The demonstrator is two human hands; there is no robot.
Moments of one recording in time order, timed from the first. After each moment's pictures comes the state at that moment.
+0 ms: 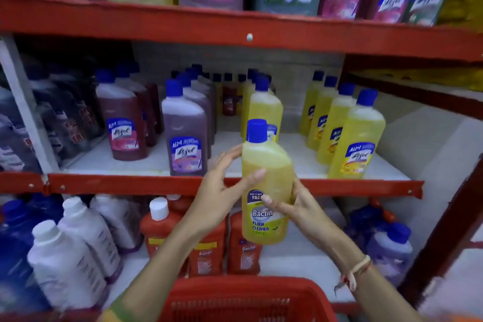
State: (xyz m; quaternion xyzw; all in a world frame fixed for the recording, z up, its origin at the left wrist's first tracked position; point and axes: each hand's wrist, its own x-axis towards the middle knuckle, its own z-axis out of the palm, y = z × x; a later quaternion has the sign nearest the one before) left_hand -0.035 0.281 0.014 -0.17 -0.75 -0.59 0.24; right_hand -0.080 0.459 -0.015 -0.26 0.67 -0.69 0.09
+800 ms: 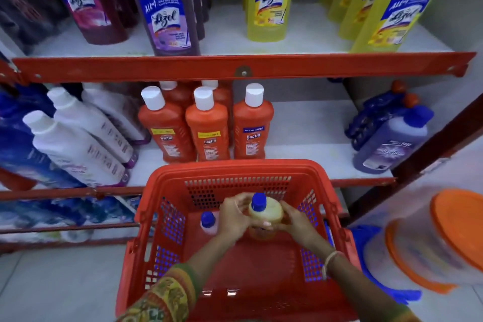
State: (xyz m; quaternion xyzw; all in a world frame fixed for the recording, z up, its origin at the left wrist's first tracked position) left_hand 0.051 0.332 -0.259 0.13 -0.75 -0.65 -0.02; right_hand 0.013 0.508 -0.285 -0.09 0.86 -0.44 0.26
